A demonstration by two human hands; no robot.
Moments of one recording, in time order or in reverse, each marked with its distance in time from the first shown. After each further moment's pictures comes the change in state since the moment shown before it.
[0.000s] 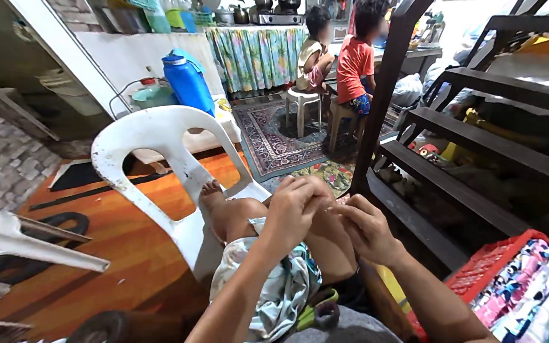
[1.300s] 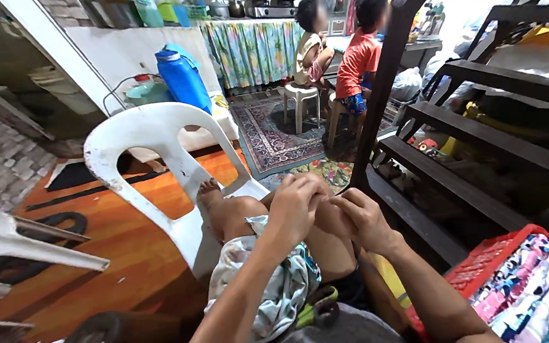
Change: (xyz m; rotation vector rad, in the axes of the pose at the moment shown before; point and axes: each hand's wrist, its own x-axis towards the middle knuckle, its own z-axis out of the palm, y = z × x) left_hand 0.003 -0.006 0.014 0.141 -0.089 -0.036; right_hand -0.001 0.013 0.005 -0.245 -0.061 0.047
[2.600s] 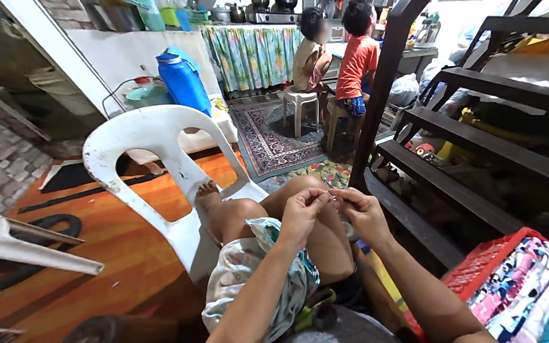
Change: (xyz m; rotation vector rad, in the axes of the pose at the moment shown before) left_hand 0.000 0.002 0.037 -0.984 0.068 -0.651; right_hand 0.005 -0.004 0.000 0.687 0.043 0.626
